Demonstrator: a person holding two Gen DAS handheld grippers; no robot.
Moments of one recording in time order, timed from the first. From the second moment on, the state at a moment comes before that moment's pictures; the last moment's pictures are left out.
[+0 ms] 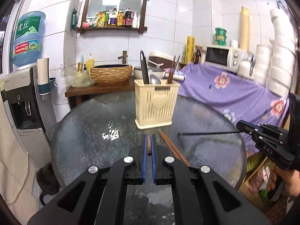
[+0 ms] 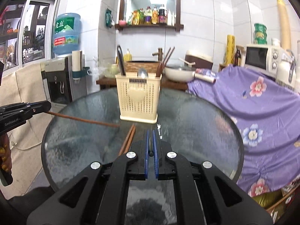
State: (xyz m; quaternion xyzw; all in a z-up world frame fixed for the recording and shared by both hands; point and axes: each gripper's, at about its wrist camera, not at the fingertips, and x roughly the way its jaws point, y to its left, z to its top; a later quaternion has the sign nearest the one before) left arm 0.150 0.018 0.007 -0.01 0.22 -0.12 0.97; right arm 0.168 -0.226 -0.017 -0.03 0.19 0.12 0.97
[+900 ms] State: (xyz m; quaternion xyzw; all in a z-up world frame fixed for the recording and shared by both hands) left arm 0.237 0.005 0.064 -0.03 0.19 -0.16 0.97; right arm 0.263 -0.219 0.056 -0.02 0.18 0.15 0.97
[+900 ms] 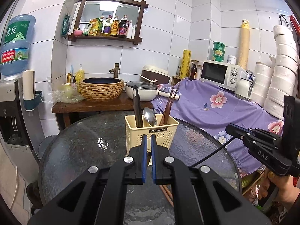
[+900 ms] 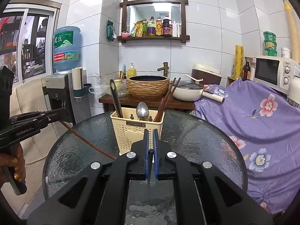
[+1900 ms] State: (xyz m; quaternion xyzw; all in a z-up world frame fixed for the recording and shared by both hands) left arm 0.332 -0.015 0.146 -0.04 0.27 -0.25 0.93; right arm 0.360 -0.217 0.142 0.03 0.27 0.22 0.94
